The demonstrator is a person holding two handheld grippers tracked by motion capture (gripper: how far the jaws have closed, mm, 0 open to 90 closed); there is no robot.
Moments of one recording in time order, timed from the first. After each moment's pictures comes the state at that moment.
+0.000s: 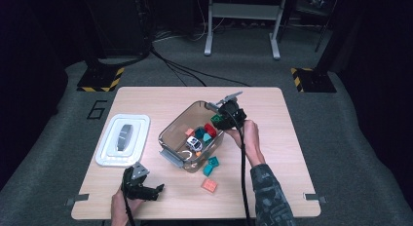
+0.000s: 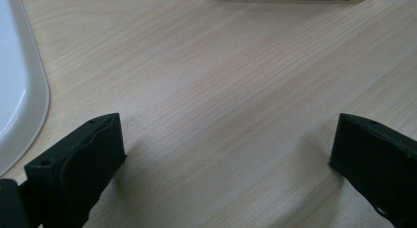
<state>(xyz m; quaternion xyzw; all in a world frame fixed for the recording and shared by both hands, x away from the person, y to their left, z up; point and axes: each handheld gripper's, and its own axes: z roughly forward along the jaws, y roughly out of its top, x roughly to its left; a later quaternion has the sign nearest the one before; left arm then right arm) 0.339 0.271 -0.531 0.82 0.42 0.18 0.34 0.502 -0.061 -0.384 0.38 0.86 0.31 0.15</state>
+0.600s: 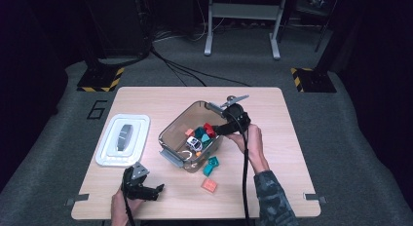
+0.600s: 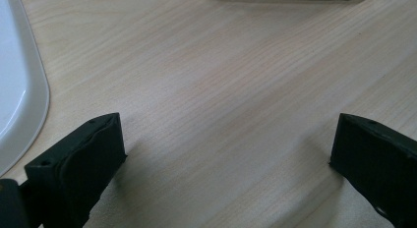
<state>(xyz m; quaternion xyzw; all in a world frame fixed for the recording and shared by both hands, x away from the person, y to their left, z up) 0.339 0.271 -0.531 0.82 0.42 0.18 0.34 0.480 -0.071 -0.377 0.39 0.84 0.34 0.15</state>
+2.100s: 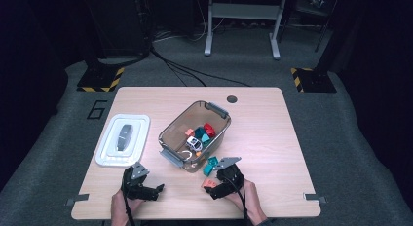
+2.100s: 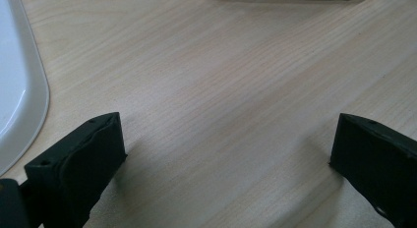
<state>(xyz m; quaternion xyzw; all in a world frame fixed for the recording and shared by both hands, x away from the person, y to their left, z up) 0.340 0.271 -0.531 0.82 0.42 0.18 0.34 0.358 -0.061 -0.499 0.31 0.88 0.35 0.08</state>
